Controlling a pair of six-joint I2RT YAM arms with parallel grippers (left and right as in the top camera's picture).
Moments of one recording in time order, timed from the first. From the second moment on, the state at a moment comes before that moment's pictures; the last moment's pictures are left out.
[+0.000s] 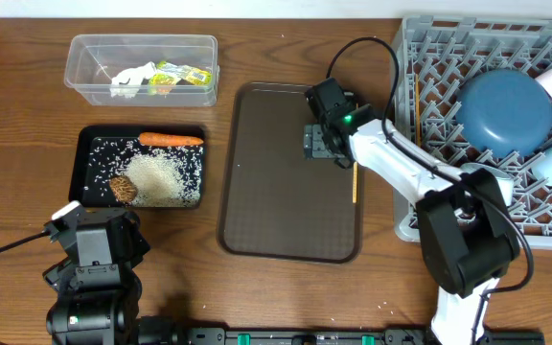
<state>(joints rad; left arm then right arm) 0.07 0.63 0.75 -1.10 -0.53 -0.45 0.51 2.01 1.42 -0.66 0.17 0.52</state>
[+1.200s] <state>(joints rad) 0.07 0.63 0.75 -1.10 -0.53 -0.45 0.47 2.09 1.42 -0.62 0.13 0.58</state>
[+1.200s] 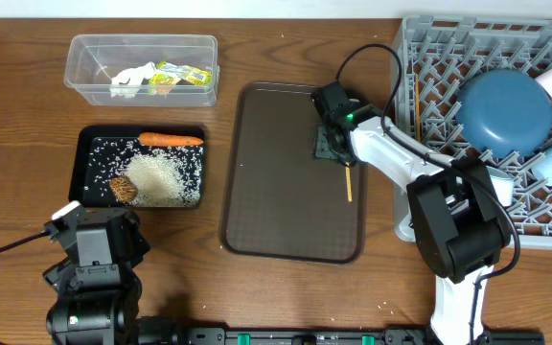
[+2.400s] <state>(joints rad) 0.07 0.63 0.75 -1.10 -0.53 -0.45 0.09 1.63 1.46 -0.67 -0.07 0.28</state>
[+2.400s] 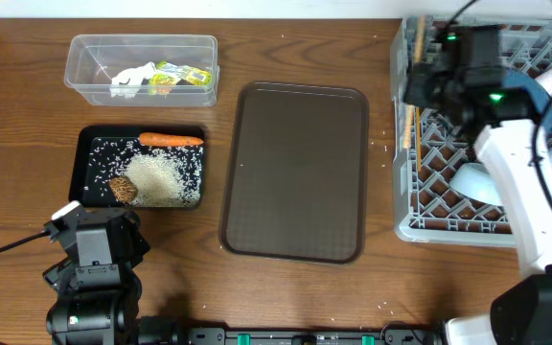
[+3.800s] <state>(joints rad) 0.07 0.63 0.75 -1.10 -0.53 -0.45 -0.01 1.72 1.46 -0.77 -0.18 0.17</state>
